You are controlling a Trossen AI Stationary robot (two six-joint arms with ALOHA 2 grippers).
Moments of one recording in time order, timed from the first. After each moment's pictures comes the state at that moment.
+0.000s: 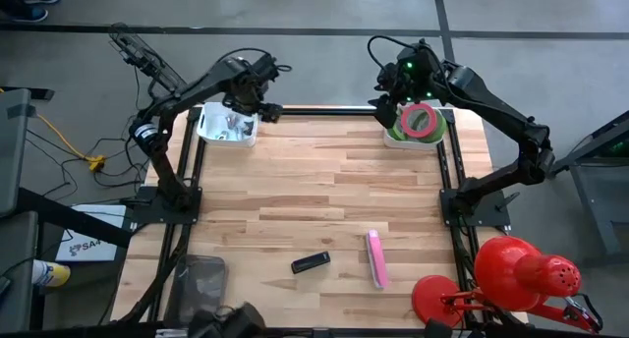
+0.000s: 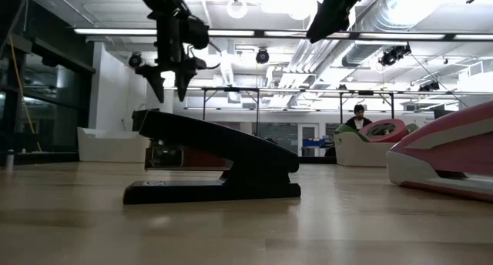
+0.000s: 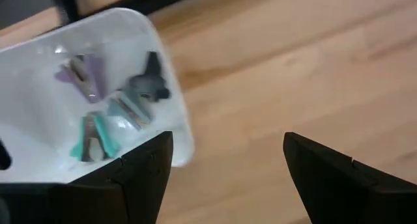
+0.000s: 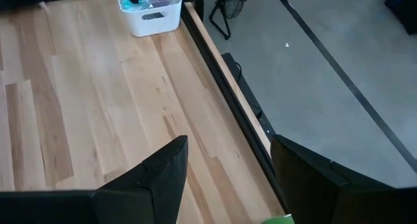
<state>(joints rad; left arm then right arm) 0.76 1.74 1.63 -1.25 -0.06 -0.44 -0.66 1.41 1.57 -0.88 -0.09 -0.23</state>
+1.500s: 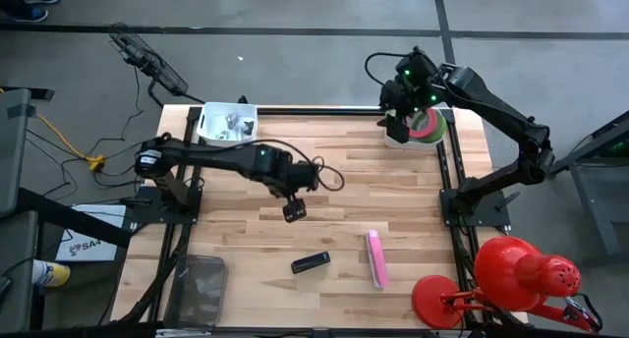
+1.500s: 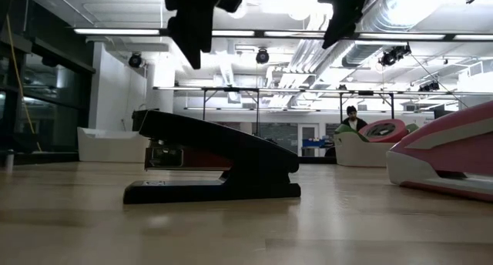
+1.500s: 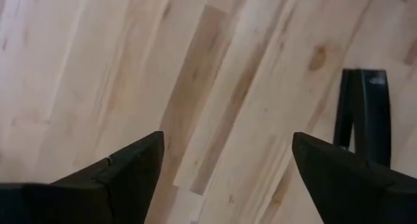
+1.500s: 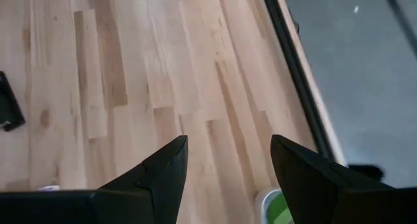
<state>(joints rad) -0.06 1.74 1.66 -1.20 -0.10 -0.44 -0.66 1.40 1.57 -1.11 -0.24 -0.35</state>
